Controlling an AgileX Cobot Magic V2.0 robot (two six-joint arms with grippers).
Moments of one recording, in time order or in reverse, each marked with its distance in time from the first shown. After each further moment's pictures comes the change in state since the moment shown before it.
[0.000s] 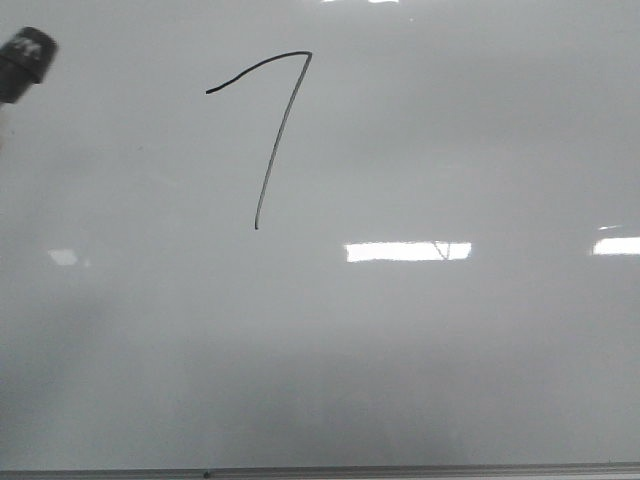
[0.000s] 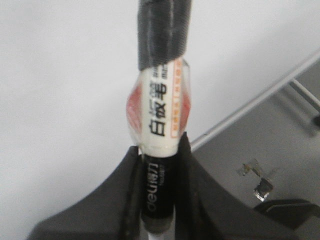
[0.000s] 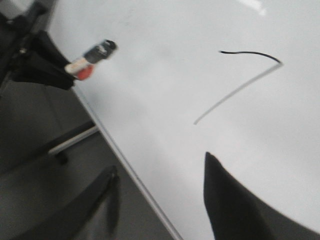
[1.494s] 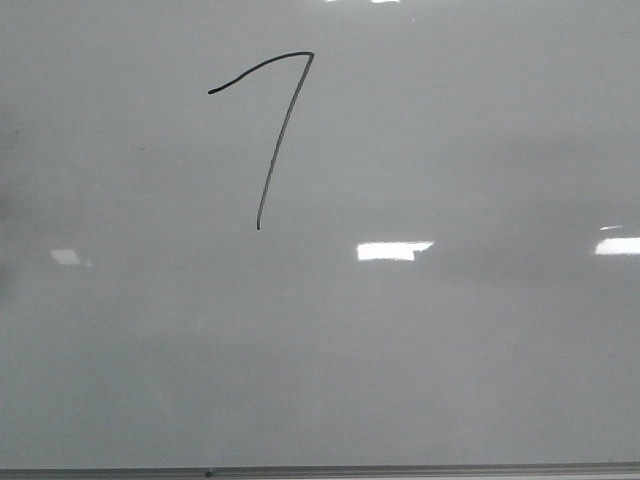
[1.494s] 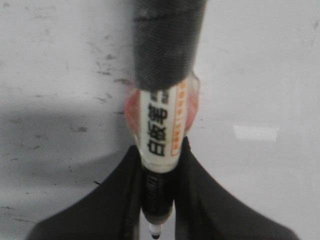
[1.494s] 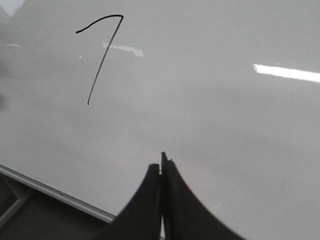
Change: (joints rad) left arm 0.275 0.610 -0.121 -0.165 -0.538 -0.022; right arm -0.280 -0.497 0.512 0.000 -0.211 0.129
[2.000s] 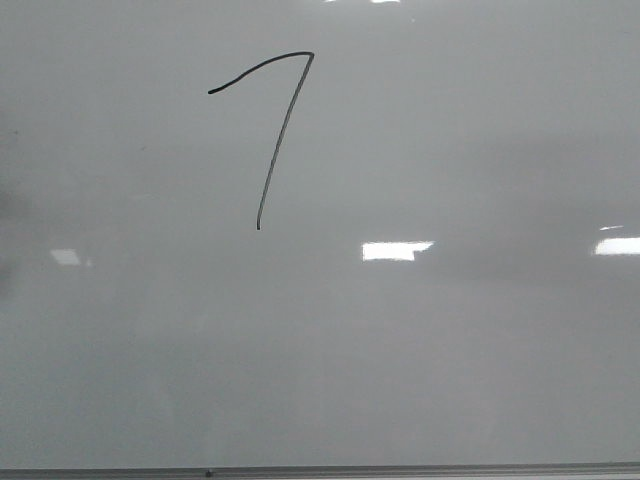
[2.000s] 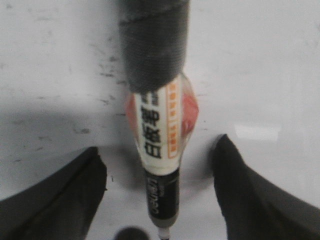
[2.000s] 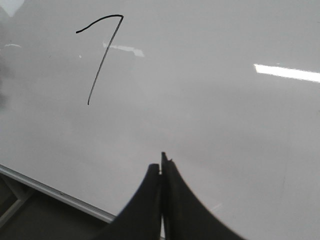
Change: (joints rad) left arm 0.000 0.001 -0.002 0.000 -0.006 0.000; right arm 0.000 0.000 0.000 0.000 0.000 0.002
